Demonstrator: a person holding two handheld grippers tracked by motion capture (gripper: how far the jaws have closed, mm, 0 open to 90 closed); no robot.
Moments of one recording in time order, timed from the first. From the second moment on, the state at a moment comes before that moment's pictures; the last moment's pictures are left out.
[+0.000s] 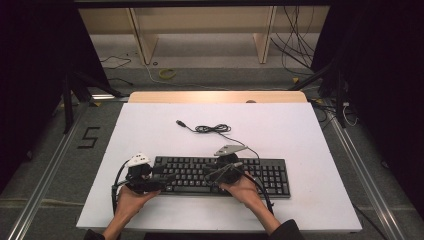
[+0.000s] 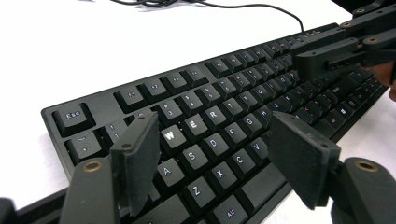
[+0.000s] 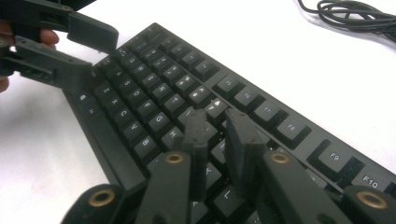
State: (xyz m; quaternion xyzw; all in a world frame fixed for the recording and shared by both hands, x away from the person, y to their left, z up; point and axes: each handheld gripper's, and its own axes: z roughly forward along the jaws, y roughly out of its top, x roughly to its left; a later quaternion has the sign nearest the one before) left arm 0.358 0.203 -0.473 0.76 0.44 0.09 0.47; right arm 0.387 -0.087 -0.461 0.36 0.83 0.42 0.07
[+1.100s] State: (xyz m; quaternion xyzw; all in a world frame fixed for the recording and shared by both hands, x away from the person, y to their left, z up) left arm 0.378 0.189 -0.467 0.78 0.43 0.04 0.45; right arm 0.368 -0.115 -0.455 0.36 0.82 0.45 0.06
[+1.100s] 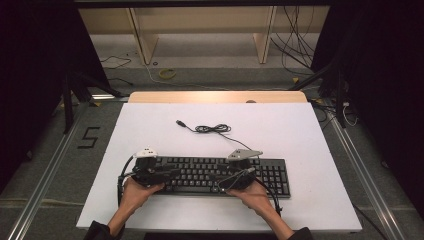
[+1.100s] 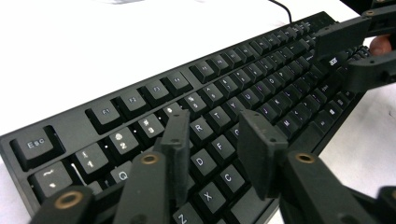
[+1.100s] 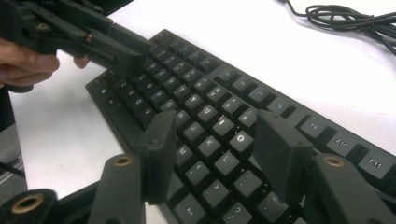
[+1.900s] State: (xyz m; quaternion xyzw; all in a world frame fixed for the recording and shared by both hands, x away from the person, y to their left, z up) left arm 0.388 0.173 -0.466 0.81 0.40 0.05 0.42; right arm 0.358 -0.121 -0.456 0.35 0.81 0.46 0.06
